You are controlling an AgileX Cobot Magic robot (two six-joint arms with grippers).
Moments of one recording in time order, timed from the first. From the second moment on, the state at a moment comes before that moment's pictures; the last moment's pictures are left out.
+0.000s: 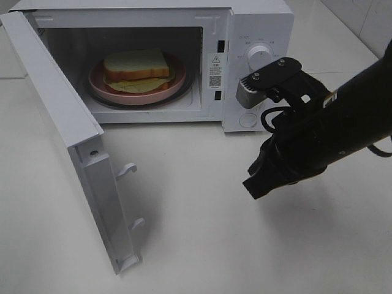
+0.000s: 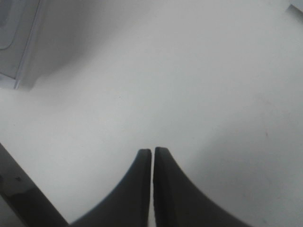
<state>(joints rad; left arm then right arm) 0.05 0.00 -0.52 -0.07 1.08 0.02 0.57 1.41 -0.76 0.25 0.43 -0.38</state>
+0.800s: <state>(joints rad) 0.05 0.00 -0.52 -0.07 1.08 0.02 0.57 1.42 -0.95 -0.14 0.84 -0.89</state>
